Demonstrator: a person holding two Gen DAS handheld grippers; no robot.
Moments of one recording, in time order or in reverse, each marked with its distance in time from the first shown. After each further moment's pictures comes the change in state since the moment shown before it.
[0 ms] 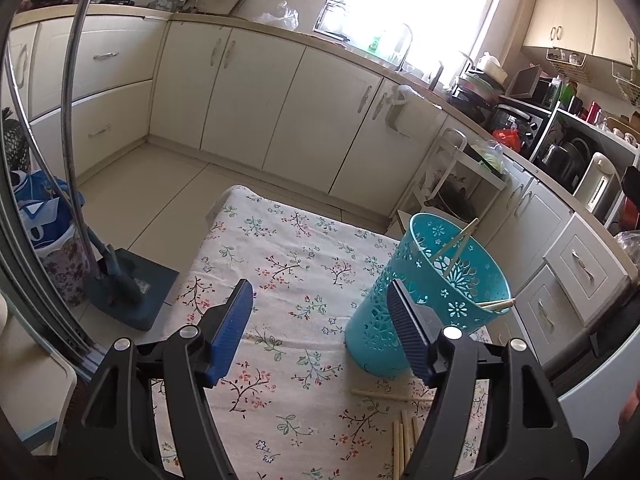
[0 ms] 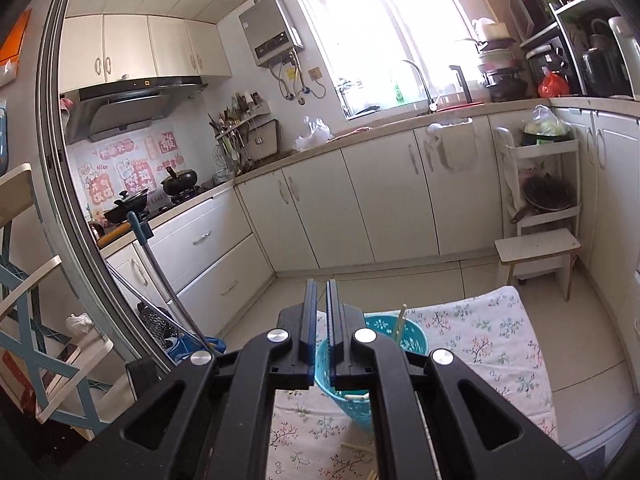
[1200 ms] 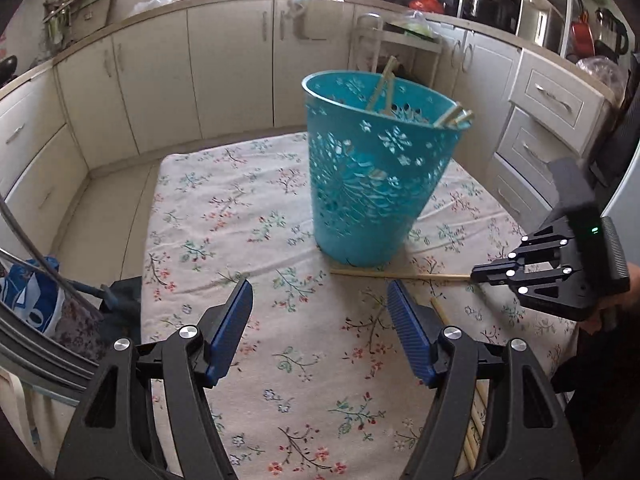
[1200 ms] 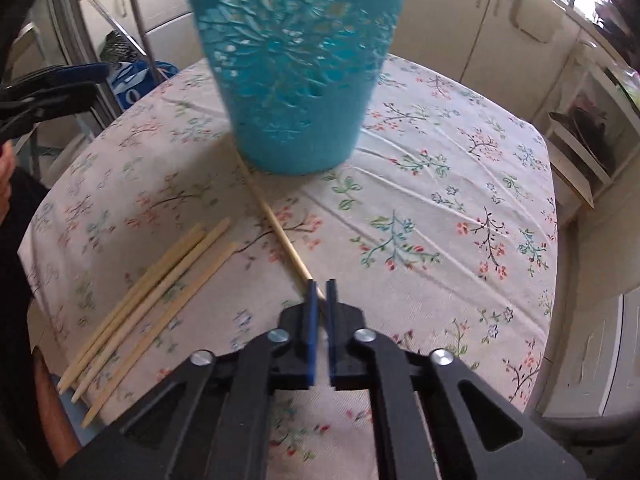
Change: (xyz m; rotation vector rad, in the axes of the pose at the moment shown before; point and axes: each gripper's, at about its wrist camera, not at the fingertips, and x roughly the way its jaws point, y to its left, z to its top) left arm 0.026 -0.049 -0.055 0.470 0.276 -0.061; right arm 0.081 -0.109 -0.175 -0.416 0.754 -0.045
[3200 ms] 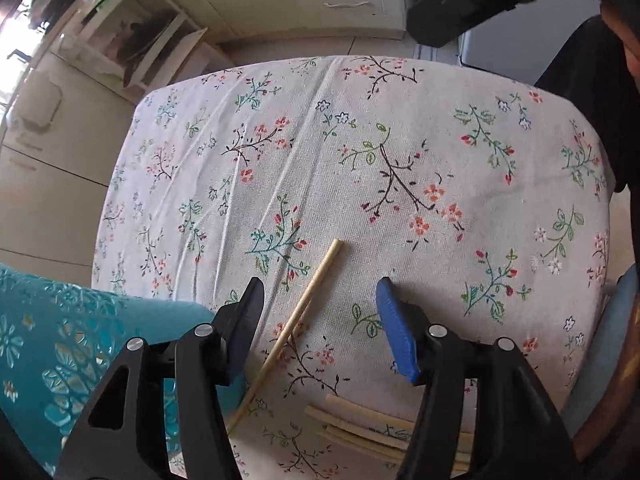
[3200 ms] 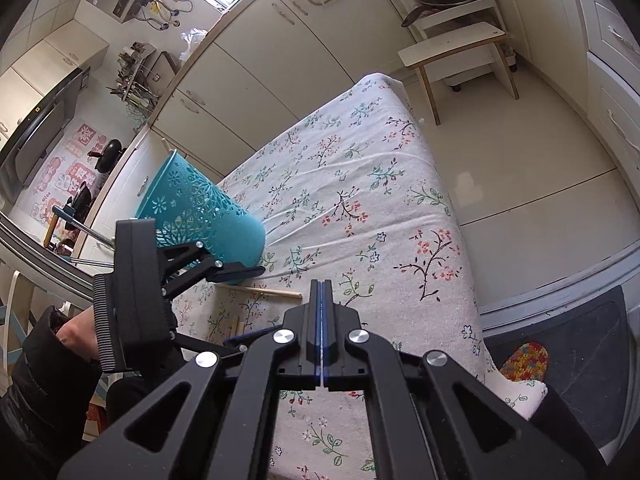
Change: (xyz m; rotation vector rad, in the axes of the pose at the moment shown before) left arm 0.134 -0.213 0.033 0.974 0.399 -0.139; right arm -0.079 -0.129 -0.082 0.807 -0.279 0.253
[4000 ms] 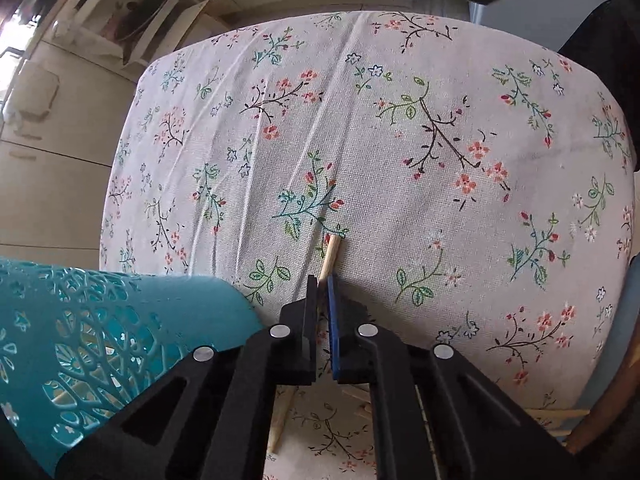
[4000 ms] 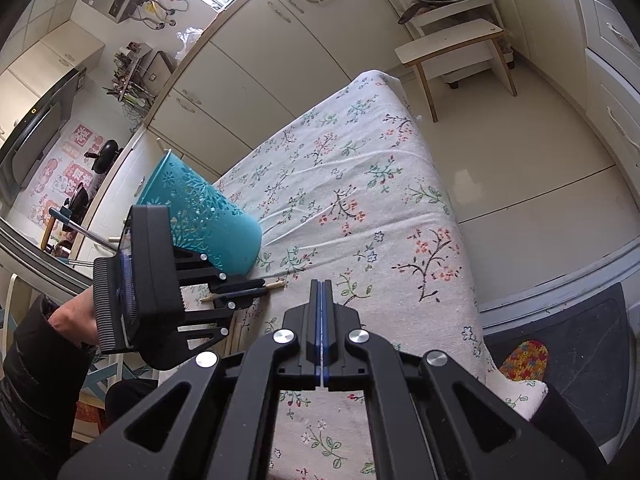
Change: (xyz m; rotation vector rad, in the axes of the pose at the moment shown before) left arm 0.007 0.011 -0.013 0.030 0.121 0.063; right arm 0.003 -0.007 0.001 0.020 0.006 -0.020
